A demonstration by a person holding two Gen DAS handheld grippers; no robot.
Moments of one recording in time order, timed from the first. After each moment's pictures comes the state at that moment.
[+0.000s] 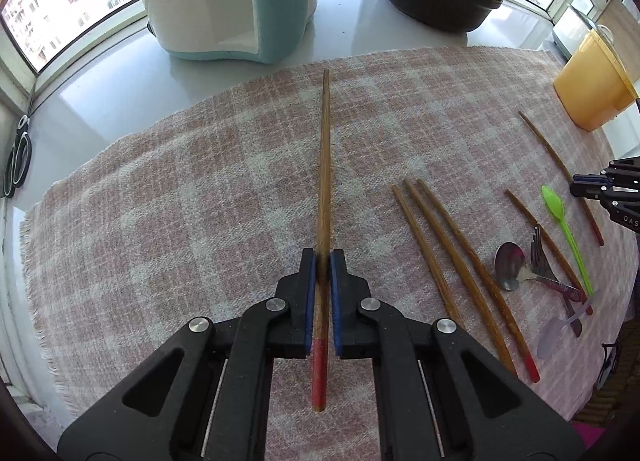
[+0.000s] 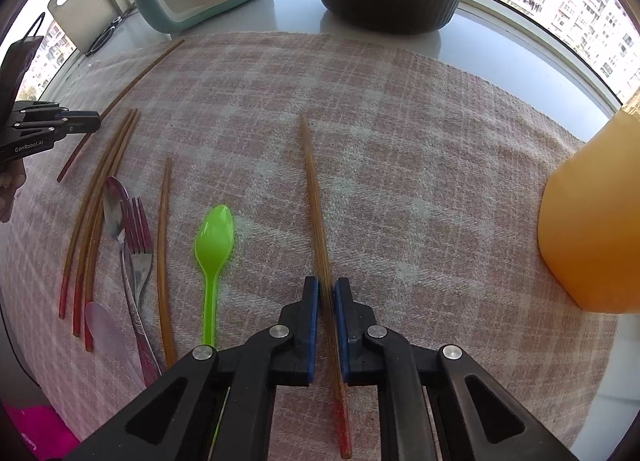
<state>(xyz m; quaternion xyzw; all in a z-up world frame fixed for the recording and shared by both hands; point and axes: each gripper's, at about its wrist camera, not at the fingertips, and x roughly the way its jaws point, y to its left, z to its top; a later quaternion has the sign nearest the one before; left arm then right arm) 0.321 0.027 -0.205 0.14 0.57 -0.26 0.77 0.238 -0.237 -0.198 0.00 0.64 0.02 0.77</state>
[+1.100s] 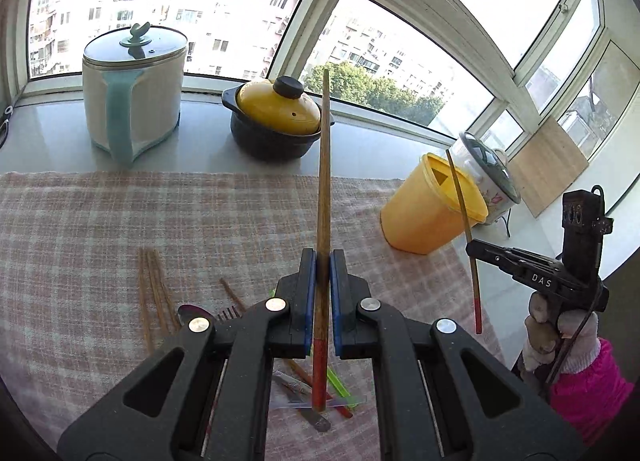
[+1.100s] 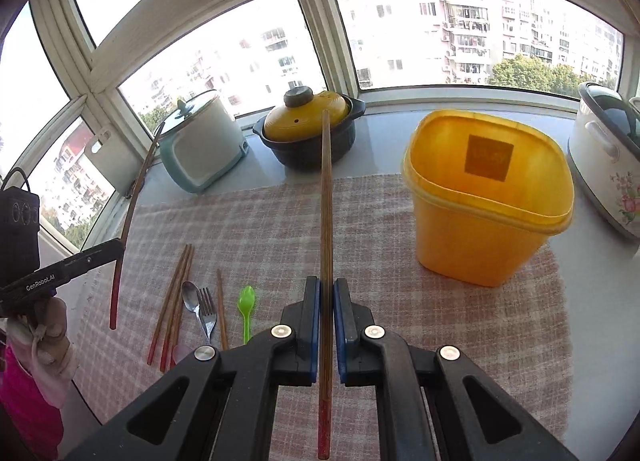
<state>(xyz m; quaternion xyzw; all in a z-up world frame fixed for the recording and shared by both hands) 0.211 -0.098 -0.070 -0.09 0.44 -0.33 0.83 0.146 -0.340 -0.056 0.13 0.46 -0.01 0.88</state>
